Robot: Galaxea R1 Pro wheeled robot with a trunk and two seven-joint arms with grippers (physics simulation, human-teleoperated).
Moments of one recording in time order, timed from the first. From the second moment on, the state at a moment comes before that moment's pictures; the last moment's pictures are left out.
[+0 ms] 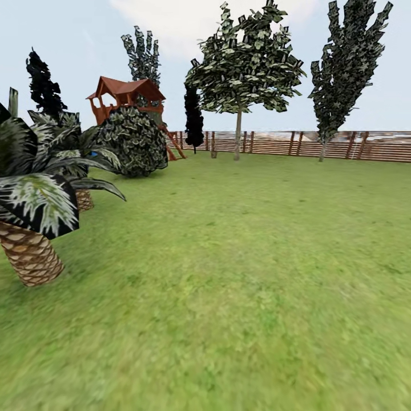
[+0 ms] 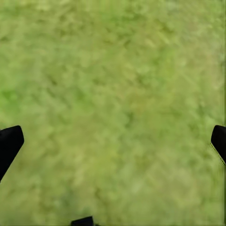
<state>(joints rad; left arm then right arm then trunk) 0.00 -0.03 0.00 -0.38 0.14 -0.30 0.01 -0.22 -0.03 -0.02 0.02 -0.05 -0.54 -0.18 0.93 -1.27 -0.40</state>
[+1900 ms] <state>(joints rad) 0.00 -0.01 0.00 -0.38 0.15 -0.30 0.01 -0.22 -0.03 -0.02 0.02 -0.05 -0.54 -0.18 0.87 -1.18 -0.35</state>
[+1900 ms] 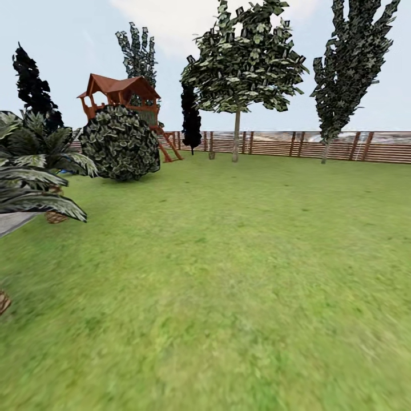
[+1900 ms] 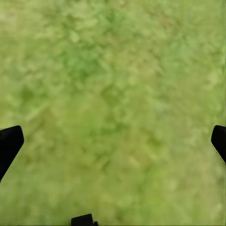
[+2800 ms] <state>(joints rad) 0.00 -0.01 0.00 -0.38 0.15 -0.31 0.01 -0.22 -0.03 -0.02 0.02 -0.05 -0.54 -0.18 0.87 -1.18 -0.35</state>
